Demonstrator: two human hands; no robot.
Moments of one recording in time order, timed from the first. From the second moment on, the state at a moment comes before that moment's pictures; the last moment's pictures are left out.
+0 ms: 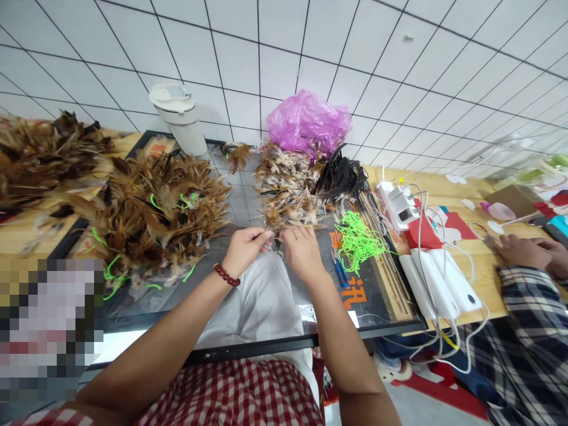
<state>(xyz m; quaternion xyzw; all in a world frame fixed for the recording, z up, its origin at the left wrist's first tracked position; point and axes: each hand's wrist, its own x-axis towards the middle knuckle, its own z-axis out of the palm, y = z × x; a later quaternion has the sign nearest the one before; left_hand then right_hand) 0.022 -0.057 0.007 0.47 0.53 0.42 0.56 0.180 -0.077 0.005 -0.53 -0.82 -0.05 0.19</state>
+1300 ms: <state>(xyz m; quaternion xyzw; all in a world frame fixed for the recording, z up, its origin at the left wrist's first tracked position) 0.024 -0.061 0.006 0.19 0.33 0.39 0.84 0.167 -0.079 0.008 -0.52 -0.71 0.15 0.46</state>
